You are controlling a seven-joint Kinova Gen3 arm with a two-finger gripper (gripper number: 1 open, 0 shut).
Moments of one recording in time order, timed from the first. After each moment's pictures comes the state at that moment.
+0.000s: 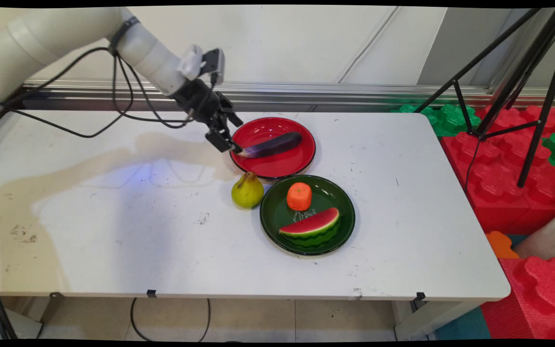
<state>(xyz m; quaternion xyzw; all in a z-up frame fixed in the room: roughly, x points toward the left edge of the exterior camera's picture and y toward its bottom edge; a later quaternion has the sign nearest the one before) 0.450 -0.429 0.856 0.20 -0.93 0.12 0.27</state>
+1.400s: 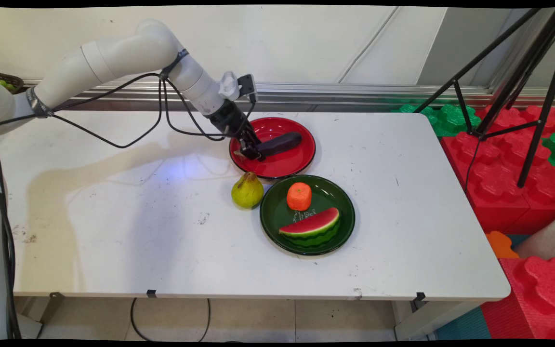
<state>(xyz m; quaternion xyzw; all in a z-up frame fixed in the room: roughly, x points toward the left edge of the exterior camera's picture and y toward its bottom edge) 0.414 -0.492 0.780 0.28 -0.92 0.10 0.25</state>
